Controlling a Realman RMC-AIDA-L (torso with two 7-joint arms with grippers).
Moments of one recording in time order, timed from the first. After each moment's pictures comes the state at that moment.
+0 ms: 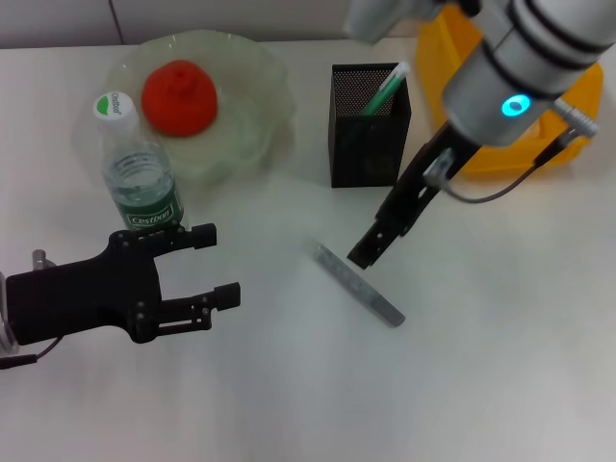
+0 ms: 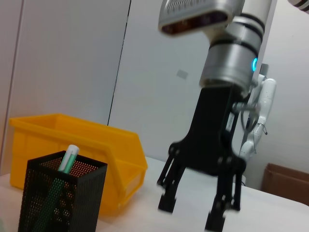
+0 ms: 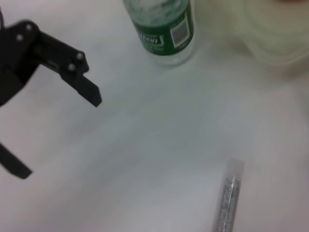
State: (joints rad) left arm -0.36 -2.05 0.76 0.55 1.84 1.73 -1.12; right arm 0.96 2.09 -1.40 -1.11 -2.48 -1.68 2.60
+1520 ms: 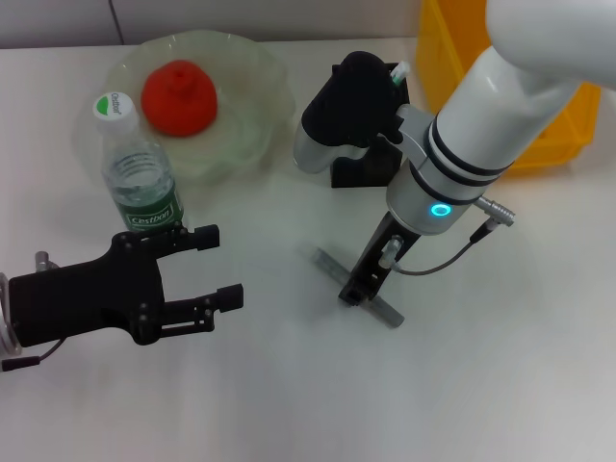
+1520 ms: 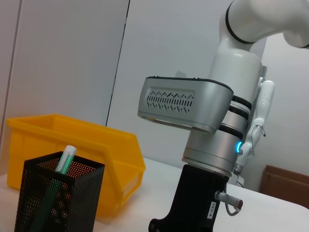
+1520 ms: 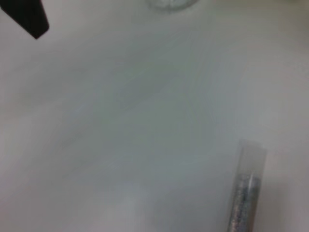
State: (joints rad) left arm -0.36 -2.05 0.76 0.55 1.84 1.74 -1.12; right arm 0.96 2.09 -1.80 -0.82 -2.34 -1.25 2.62
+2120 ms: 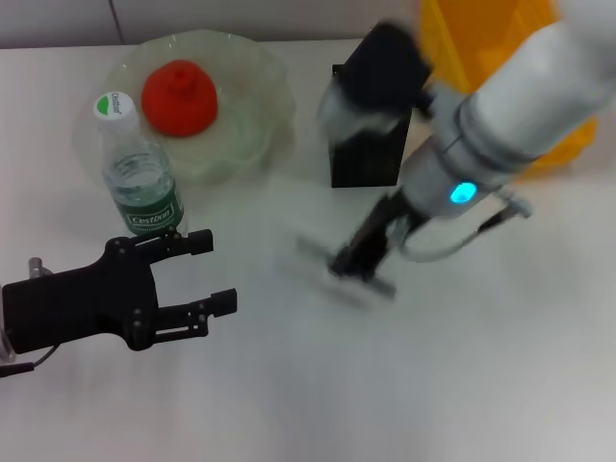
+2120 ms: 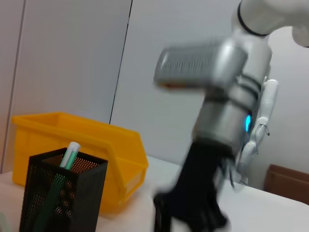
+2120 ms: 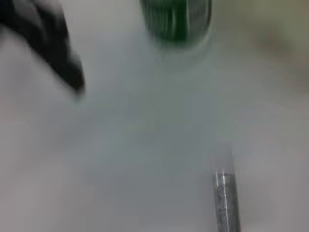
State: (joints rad) left arm -0.34 -2.05 0.75 0.55 1.84 1.74 -1.11; right arm 0.80 2.08 -1.64 -1.07 -2.34 -1.32 2.56
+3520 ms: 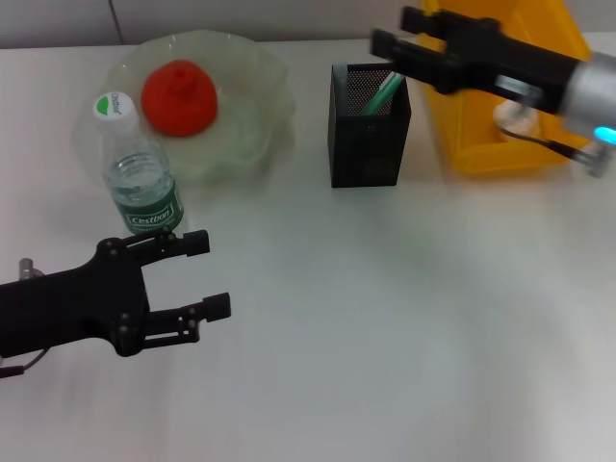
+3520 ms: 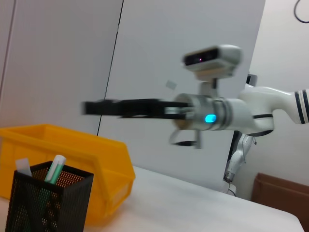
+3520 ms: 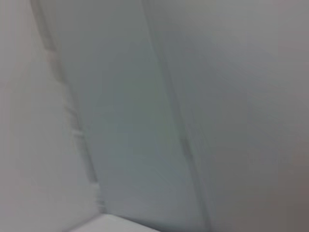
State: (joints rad) left arm -0.34 -2.04 0.75 0.55 1.84 1.79 -1.11; right arm 0.51 2.05 -1.16 -0.70 -1.30 -1.21 1.37
